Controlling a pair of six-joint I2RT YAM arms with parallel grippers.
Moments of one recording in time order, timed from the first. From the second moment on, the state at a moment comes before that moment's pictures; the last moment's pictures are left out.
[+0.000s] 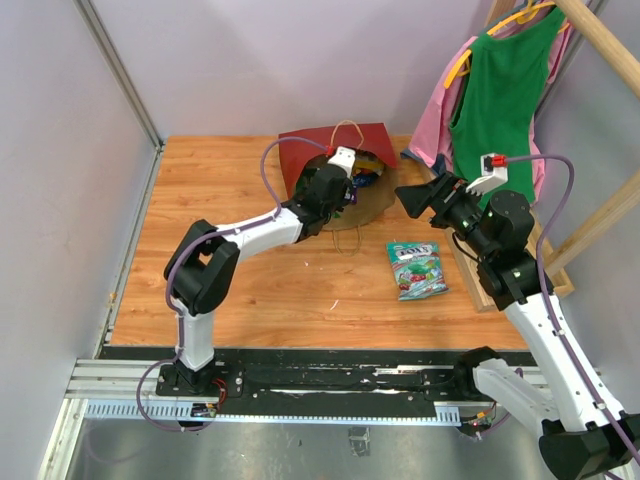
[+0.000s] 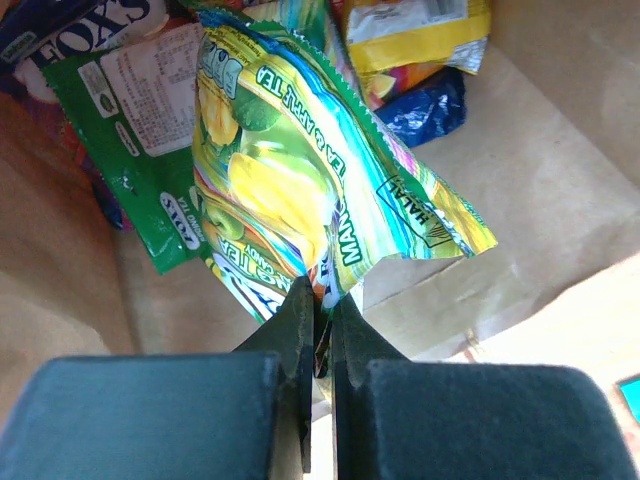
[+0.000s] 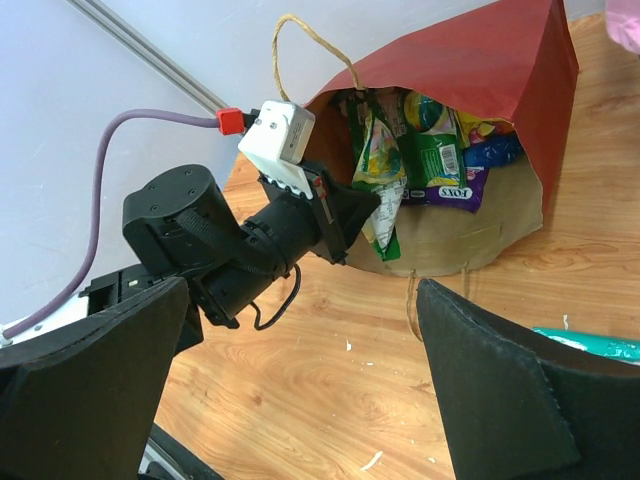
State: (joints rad) left arm -0.71 1.94 1.39 0.12 -0.44 -0.08; right arm 0.31 0.85 0.93 -0.16 -0.18 0.65
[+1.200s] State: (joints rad) left arm -0.74 1.46 1.12 0.07 -0.27 -0.12; right arm 0.31 0.87 0.93 -0.11 -0.25 0.65
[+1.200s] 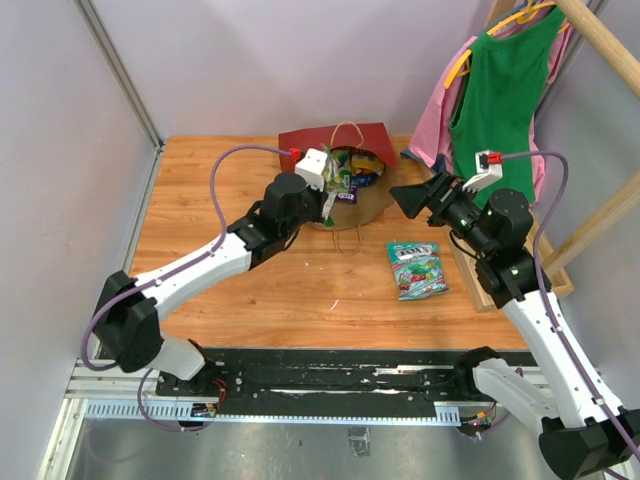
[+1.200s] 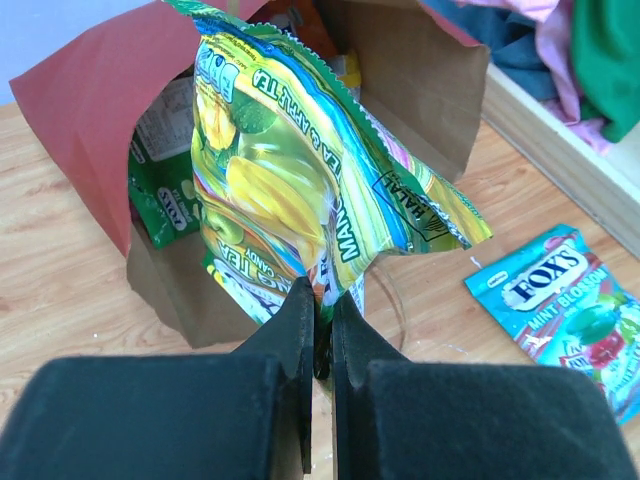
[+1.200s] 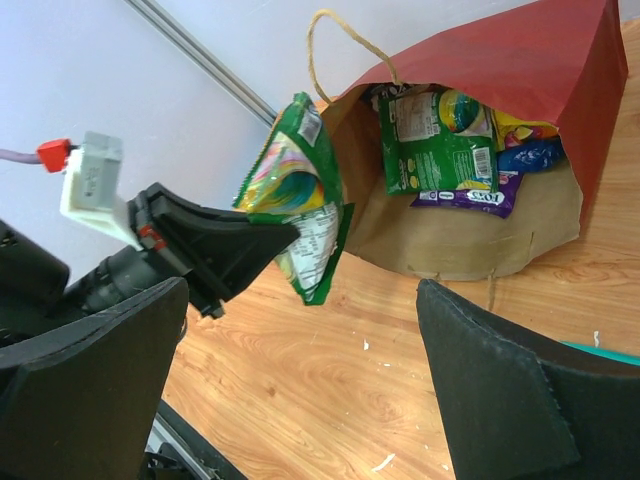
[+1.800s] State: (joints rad) left arm -0.71 1.17 1.00 0.03 -0.23 -0.19; right arm 0.33 0.89 0.93 -0.10 -0.25 0.65
